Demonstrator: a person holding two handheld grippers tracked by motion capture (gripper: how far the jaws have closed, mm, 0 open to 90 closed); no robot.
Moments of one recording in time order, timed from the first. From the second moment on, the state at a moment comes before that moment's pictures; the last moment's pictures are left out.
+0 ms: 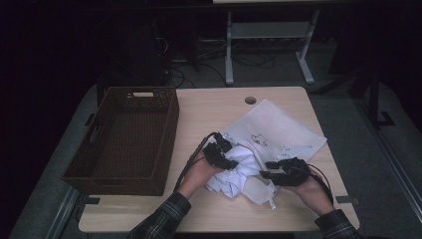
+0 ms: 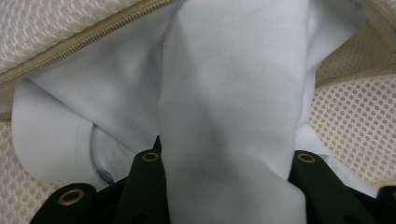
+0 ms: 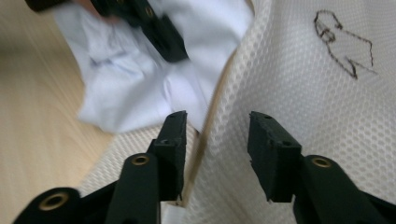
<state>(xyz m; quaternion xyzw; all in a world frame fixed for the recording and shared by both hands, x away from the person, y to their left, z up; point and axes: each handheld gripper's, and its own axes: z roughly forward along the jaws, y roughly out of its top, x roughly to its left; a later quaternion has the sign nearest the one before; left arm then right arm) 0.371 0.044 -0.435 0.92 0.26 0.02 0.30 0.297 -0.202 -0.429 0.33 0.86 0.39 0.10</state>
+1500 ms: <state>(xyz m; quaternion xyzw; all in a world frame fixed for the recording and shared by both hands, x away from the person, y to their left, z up) 0.281 0.108 -0.389 0.90 0.24 -0.05 0.37 0.298 -0.203 -0.432 0.32 0.86 0.38 0.12</state>
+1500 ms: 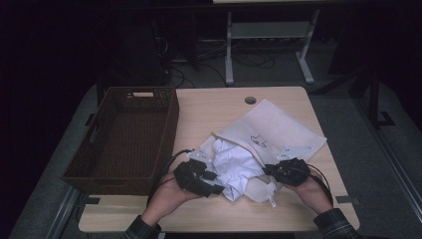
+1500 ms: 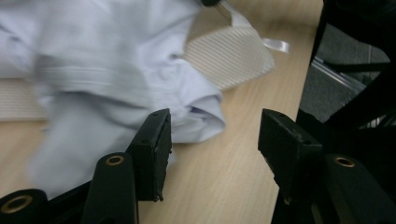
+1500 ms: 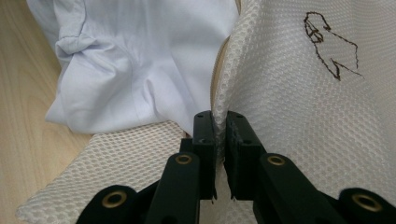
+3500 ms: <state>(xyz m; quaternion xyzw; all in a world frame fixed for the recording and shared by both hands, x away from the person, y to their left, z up) 0.319 0.014 -0.416 0.89 0.23 0.02 0.39 0.297 -0.206 -0.424 0.32 0.85 0.40 0.10</state>
